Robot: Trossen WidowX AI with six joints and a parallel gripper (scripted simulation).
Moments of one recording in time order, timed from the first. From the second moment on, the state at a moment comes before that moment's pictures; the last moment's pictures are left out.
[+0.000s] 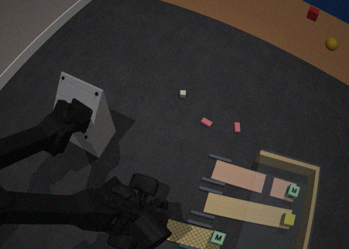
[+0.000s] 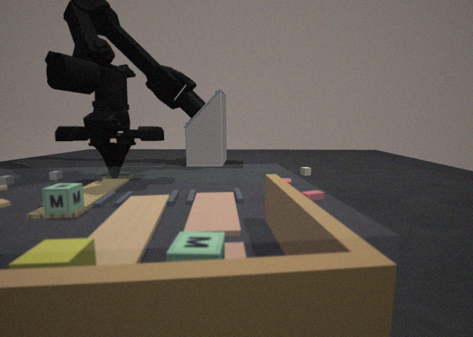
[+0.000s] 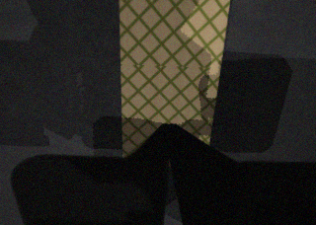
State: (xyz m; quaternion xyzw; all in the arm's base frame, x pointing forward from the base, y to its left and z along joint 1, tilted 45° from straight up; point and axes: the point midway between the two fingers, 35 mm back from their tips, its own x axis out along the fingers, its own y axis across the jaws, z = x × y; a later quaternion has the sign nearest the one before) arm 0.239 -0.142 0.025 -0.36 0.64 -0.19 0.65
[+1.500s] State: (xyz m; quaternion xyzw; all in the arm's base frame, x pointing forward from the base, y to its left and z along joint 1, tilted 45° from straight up) arm 0.357 -0.076 0.055 -0.33 0.64 -0.21 0.66
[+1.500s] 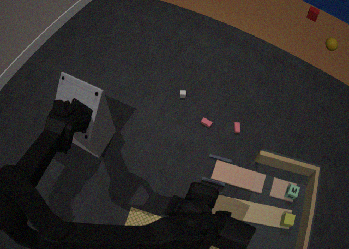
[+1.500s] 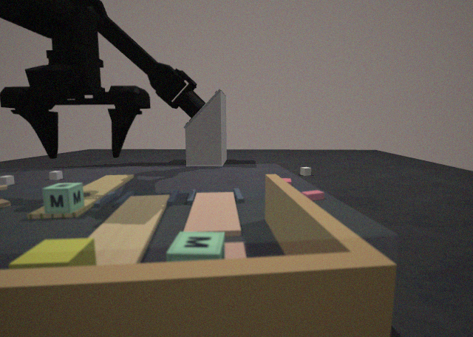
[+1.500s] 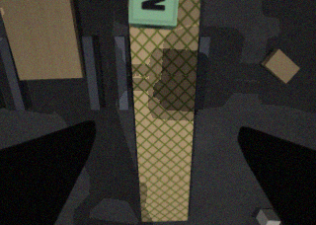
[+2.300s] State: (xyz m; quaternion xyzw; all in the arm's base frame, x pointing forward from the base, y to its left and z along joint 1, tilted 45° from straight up) arm 0.430 -0.052 0.047 -0.33 0.64 -0.21 0.66
